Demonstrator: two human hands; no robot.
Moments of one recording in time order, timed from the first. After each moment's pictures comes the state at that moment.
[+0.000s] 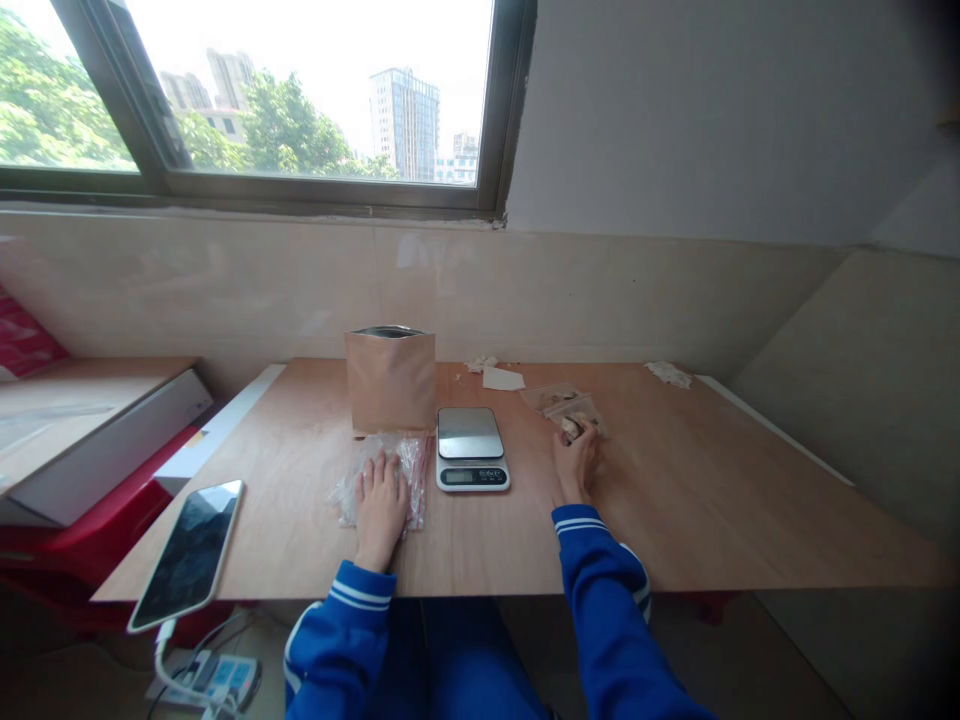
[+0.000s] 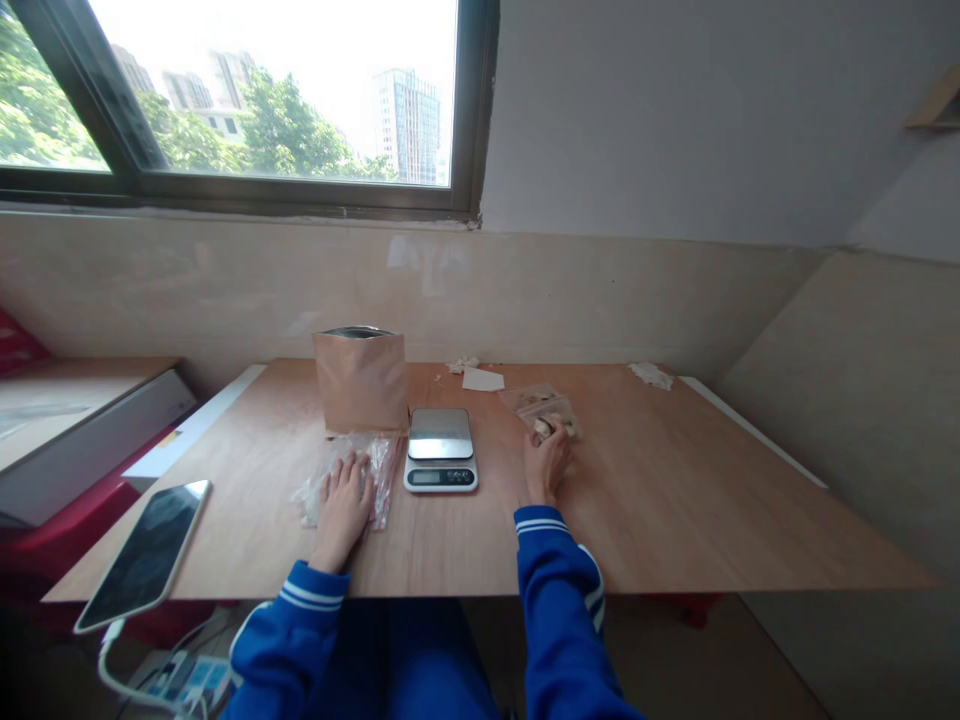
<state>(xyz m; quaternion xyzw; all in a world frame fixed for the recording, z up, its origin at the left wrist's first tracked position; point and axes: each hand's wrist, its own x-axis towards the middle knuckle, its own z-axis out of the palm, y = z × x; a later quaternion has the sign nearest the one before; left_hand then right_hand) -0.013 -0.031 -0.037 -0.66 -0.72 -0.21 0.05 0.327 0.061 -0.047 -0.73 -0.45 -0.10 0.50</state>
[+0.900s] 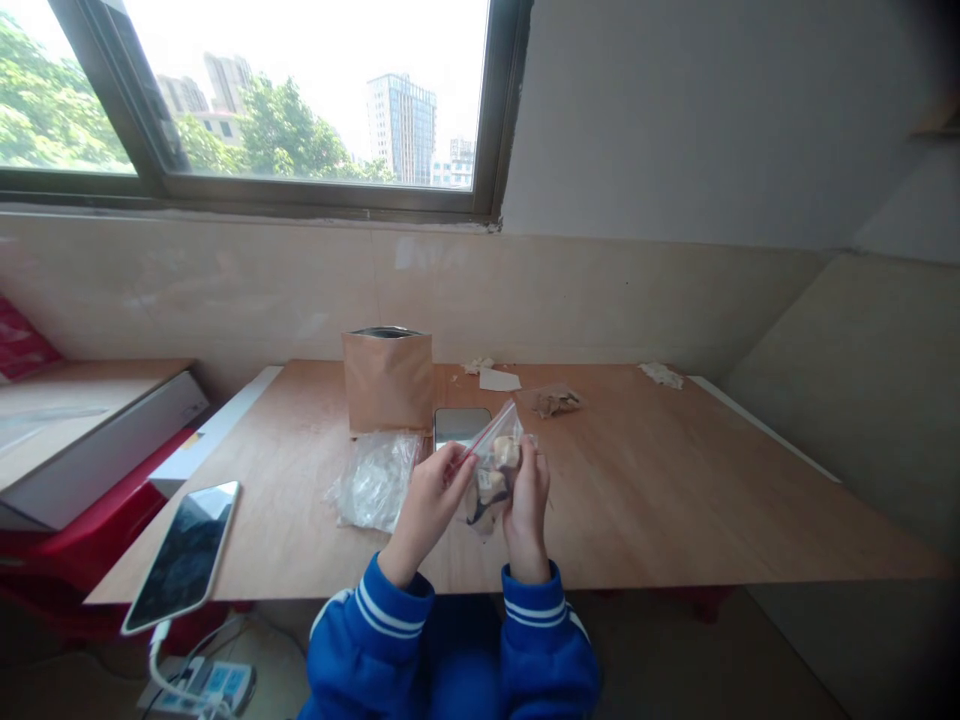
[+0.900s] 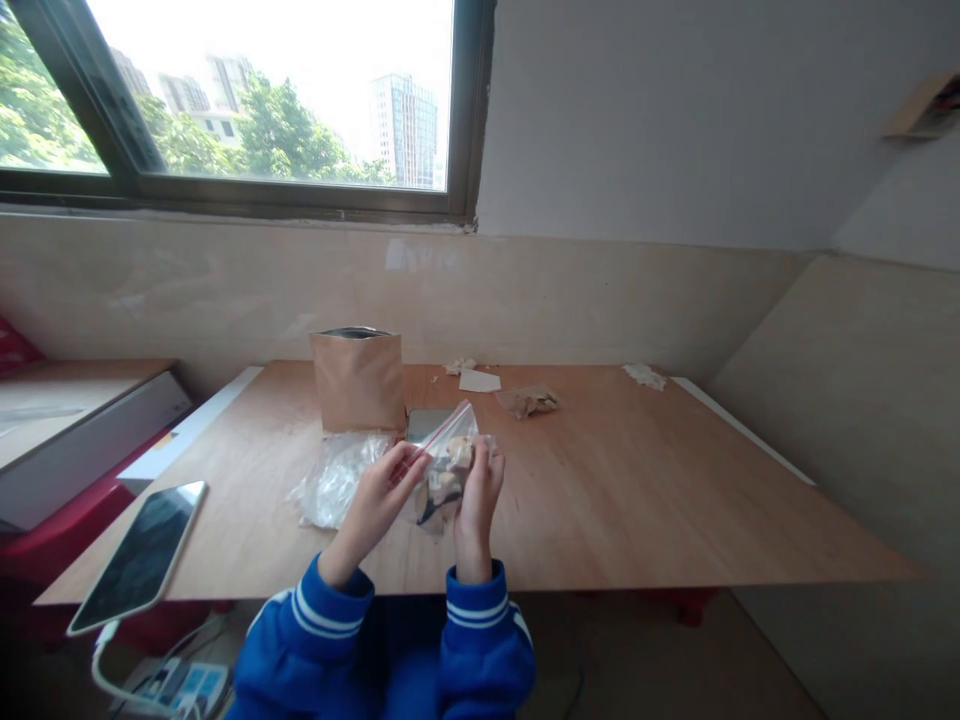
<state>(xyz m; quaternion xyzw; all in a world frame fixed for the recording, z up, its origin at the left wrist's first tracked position) 0.051 -0.064 0.087 -0.69 -0.44 -0.48 -0.32 0.174 -0.048 0.062 -0.49 -0.26 0.39 0.74</state>
